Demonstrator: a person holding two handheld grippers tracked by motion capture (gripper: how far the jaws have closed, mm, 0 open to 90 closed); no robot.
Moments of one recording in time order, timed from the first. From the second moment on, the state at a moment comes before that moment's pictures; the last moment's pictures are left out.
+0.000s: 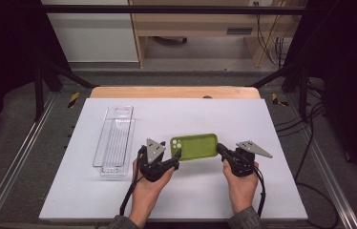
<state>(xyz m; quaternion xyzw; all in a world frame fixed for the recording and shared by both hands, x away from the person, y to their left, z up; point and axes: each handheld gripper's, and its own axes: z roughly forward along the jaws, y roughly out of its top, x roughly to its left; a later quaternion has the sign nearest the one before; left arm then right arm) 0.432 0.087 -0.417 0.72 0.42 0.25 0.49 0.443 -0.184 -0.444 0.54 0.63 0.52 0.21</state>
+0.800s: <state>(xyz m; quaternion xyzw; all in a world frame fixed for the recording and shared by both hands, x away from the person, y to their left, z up) 0.430 0.092 -0.413 0.72 0.46 0.21 0.48 0.440 -0.181 -0.441 0.53 0.63 0.52 0.22</state>
